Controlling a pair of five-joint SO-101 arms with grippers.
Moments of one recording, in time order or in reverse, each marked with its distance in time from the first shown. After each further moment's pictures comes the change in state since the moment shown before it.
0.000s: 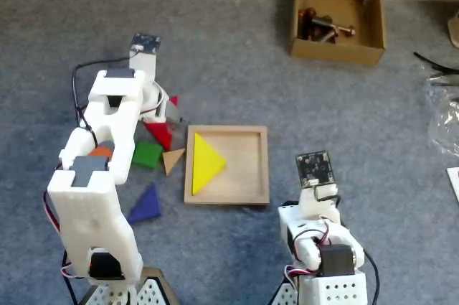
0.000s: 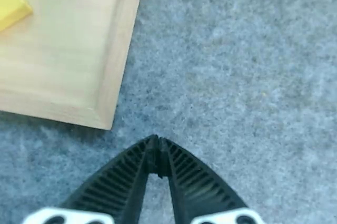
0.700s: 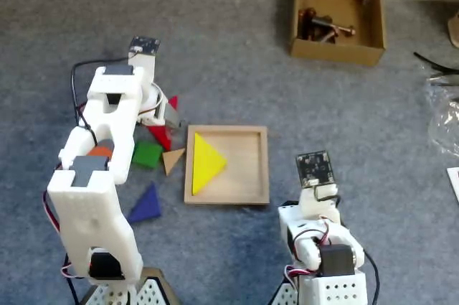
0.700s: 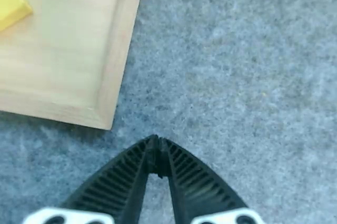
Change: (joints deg) left arm 0.0 0.0 -2.1 7.0 0.2; right arm 0.0 0.0 0.0 0.0 0.0
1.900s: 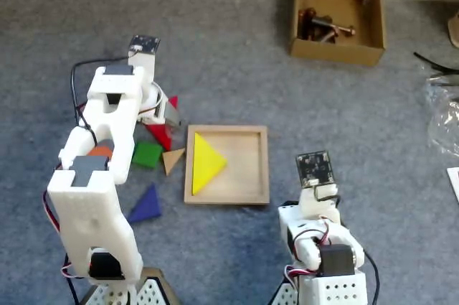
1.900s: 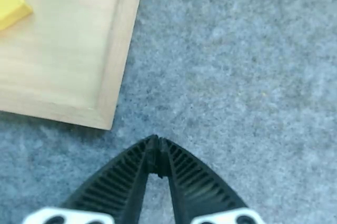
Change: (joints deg) left arm 0.0 0.0 0.0 -1.2 0.0; right arm 0.0 0.0 0.0 0.0 0.0
